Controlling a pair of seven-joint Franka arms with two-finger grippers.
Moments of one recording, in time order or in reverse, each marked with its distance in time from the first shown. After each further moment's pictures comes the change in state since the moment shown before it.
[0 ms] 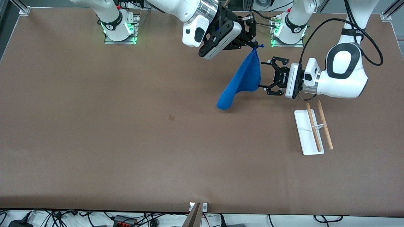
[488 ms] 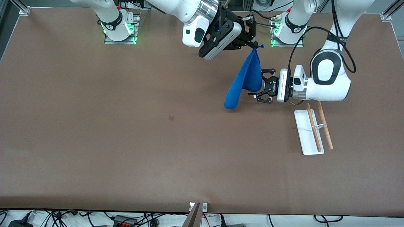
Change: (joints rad) left arm -0.003 0.091 -0.042 -0.027 -0.109 0.144 0.273; right arm 0.000 0.001 0.000 0.000 0.000 0.000 0.000
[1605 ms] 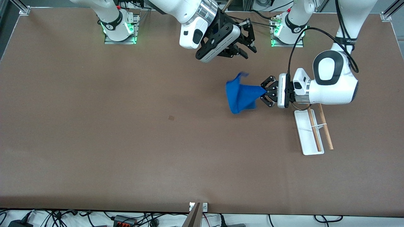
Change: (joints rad) left arm -0.005 0.000 -0.002 0.152 0.323 0.043 -0.262; right arm -0.011 0.006 -0.012 -0.002 -0.125 -0.003 0.000
